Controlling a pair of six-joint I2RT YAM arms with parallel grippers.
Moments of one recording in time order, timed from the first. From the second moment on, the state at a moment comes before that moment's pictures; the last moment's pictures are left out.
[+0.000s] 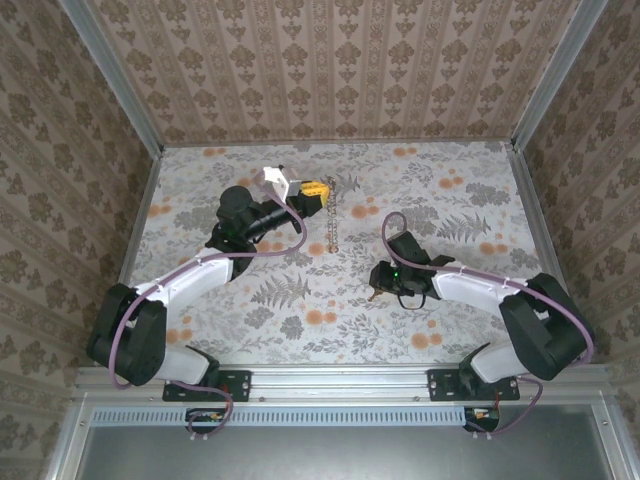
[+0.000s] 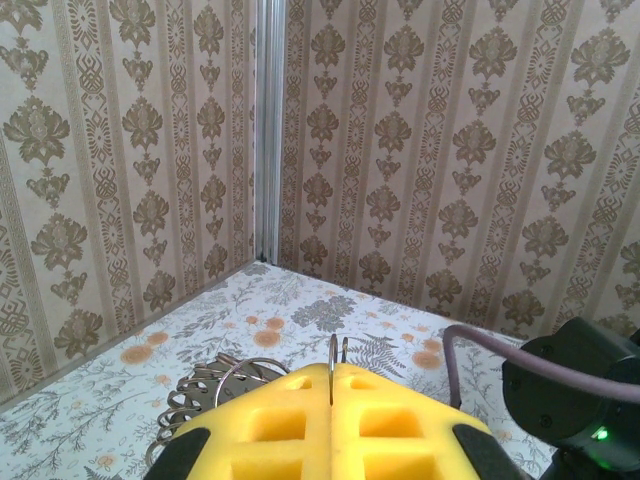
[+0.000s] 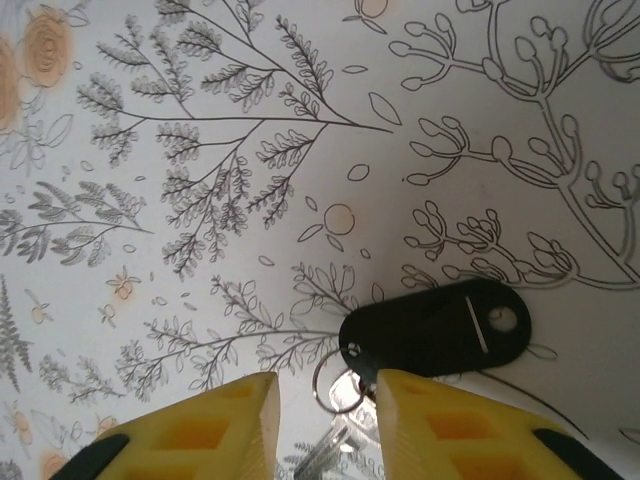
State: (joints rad) left arm -0.54 1.39 0.81 0.71 0.65 -0.14; right arm 0.53 1.41 0.65 -0.26 -0.10 0.78
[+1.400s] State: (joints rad) left arm -0.54 1.39 0.81 0.71 0.65 -0.14; right arm 0.71 1.61 0.90 -0.59 0.18 0.58
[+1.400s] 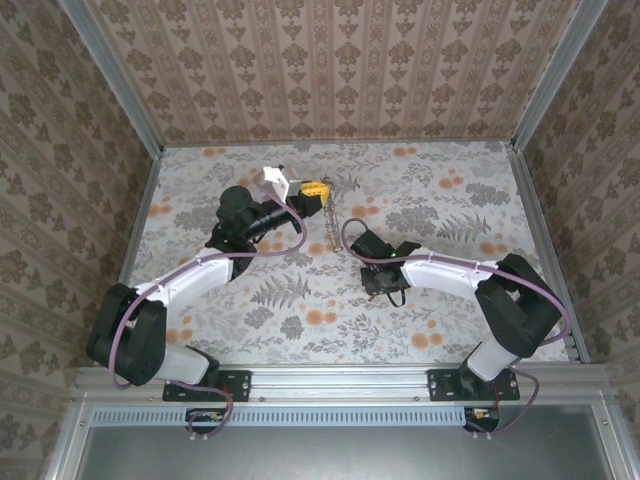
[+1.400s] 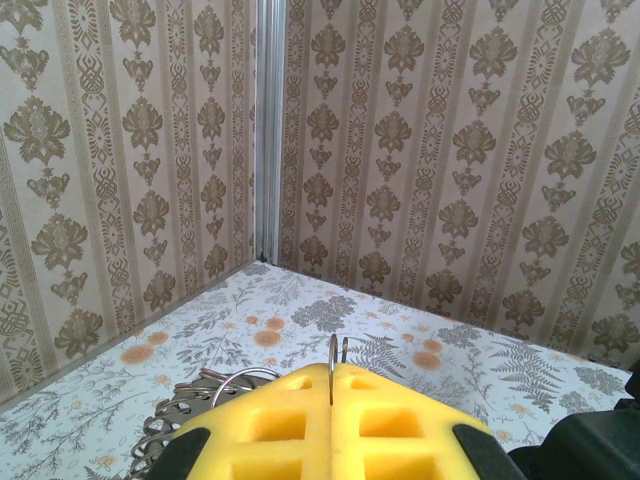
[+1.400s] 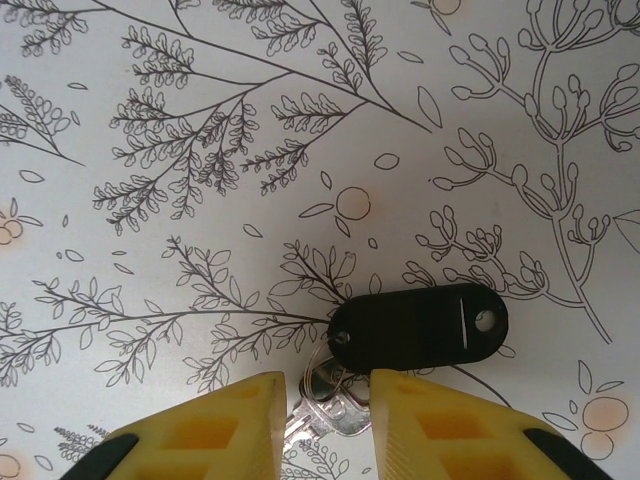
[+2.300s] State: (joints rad) left arm -0.54 1.39 0.81 0.71 0.65 -0.14; right arm 0.71 1.65 0.92 -0.58 0.20 0.58
